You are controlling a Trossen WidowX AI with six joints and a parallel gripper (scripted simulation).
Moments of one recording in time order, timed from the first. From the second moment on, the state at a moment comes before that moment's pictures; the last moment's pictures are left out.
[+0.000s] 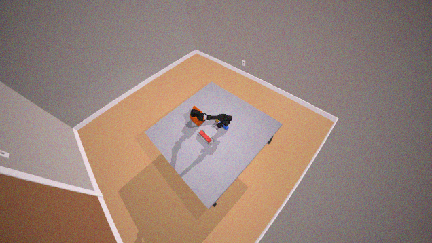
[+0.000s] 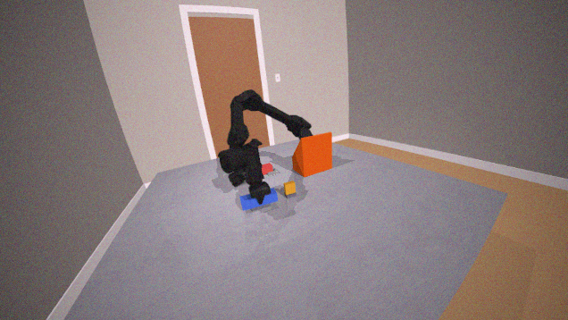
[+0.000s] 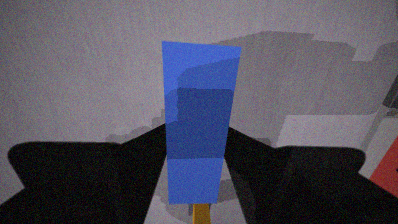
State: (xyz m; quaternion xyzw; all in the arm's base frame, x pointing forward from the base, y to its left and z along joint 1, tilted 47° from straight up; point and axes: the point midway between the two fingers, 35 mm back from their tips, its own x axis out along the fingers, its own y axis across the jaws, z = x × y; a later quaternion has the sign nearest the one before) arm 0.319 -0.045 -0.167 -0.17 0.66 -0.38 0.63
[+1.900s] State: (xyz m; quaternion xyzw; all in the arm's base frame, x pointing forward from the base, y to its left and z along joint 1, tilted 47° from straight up) arm 0.339 0.037 -0.070 -0.15 0.65 -0.39 0.63
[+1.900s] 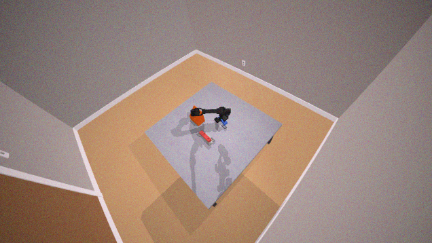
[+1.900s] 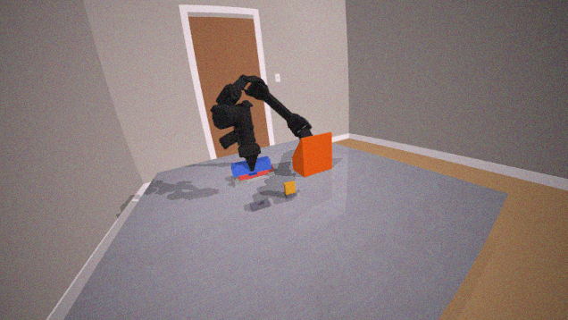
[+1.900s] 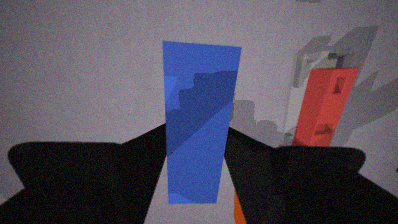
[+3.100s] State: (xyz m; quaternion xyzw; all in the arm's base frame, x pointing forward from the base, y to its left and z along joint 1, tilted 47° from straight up) arm 0.316 -0.050 0.008 0.04 0.52 -0.55 0.66
